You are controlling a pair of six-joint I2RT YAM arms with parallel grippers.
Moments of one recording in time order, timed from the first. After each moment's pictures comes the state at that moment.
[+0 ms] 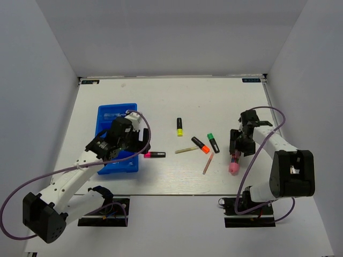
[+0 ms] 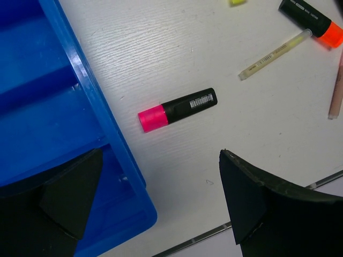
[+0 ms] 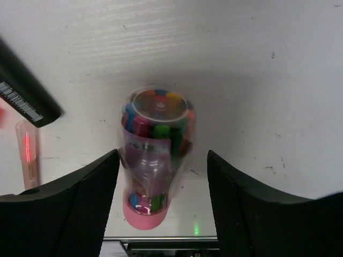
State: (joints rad) left arm -0.55 1.00 0.81 -0.58 0.00 -0.26; right arm 0.07 1.41 0.83 -0.75 -0.02 0.15
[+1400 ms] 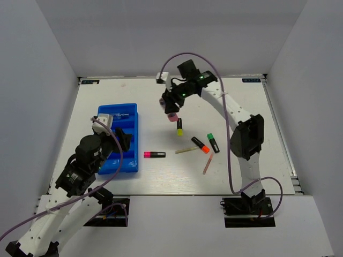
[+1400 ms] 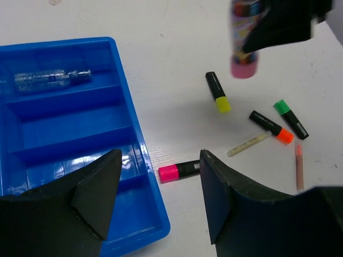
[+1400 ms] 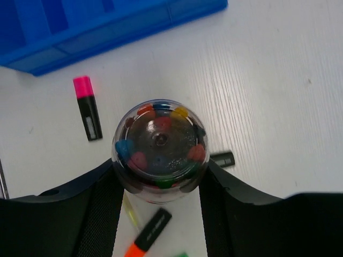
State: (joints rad) left arm -0.54 0.52 0.76 -0.52 -0.22 -0.27; right arm 0.57 2.07 2.12 -1.00 -0.64 -0.57
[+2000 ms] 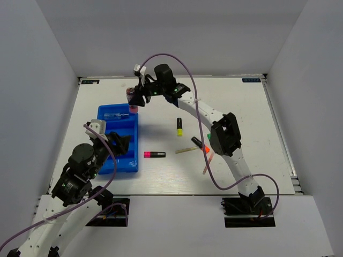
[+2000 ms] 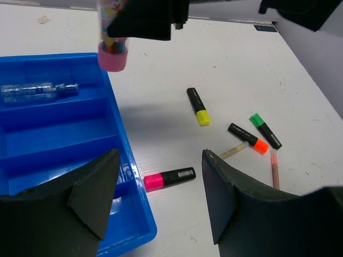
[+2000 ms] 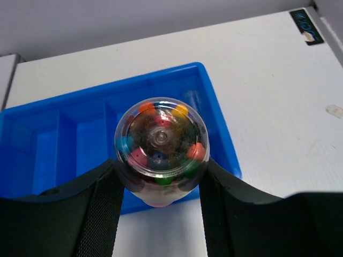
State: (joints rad) left arm -0.54 0.39 0.71 -0.47 -0.19 -0.31; right arm 0.74 2.35 2.25 -0.19 -0.74 -0.11
